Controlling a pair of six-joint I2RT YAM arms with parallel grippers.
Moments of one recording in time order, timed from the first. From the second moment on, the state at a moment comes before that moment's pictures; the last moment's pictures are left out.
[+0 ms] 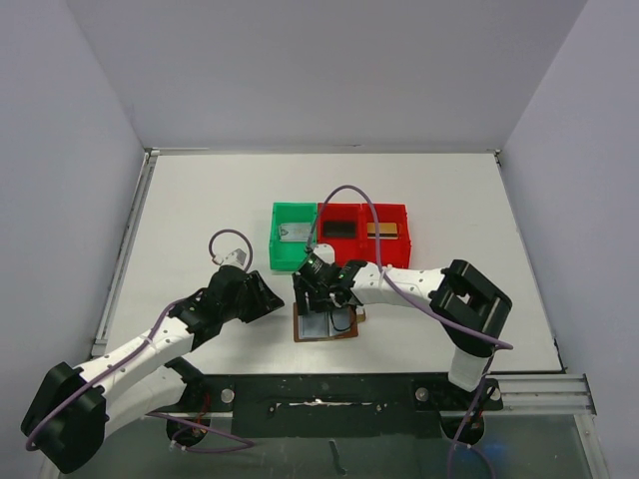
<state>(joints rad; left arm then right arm) -0.63 0.95 0.39 -0.18 0.02 -0.99 0.99 1.76 1.07 -0.41 0.14 0.75</state>
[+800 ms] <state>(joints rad) -0.64 0.96 0.39 -0.12 0.08 -0.98 0.89 1.62 0.82 -0.11 -0.03 0.82</state>
